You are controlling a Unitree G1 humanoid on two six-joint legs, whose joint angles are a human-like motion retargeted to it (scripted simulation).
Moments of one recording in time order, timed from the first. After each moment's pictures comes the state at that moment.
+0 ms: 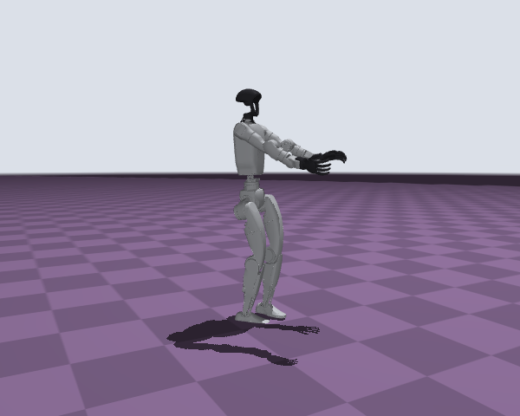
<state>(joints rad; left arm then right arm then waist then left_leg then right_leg) -1.03 0.19 0.13 1.51 0.90 -0.23 0.62 -0.99 -0.16 -0.39 1.54 0.33 -0.50 -0.22 0.15 -0.06 -0.01 -0.25 -0.22 -0.06 0.36 -0.09 0.05 -0.15 0.05 0.18 0.37 -0.20 0.09</state>
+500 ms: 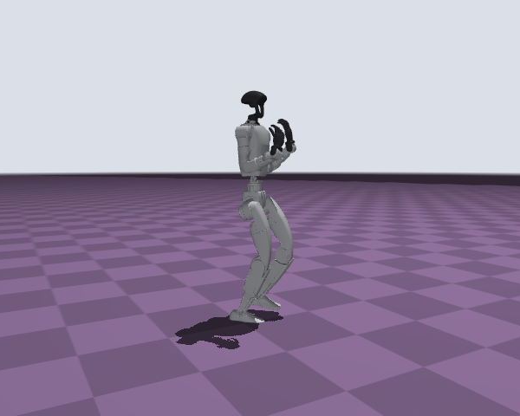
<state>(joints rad) -0.06 -0.04 -0.05 -0.63 -1.36 0.09 -1.01 0.00 0.13 -0.13 -0.43 0.94 0.01 1.29 -0.04 -0.01 -0.02 -0.46 -0.07 0.02 1.00 -0.46 0.16 -0.19 0.06 0.02 0.59 -0.31 0.20</state>
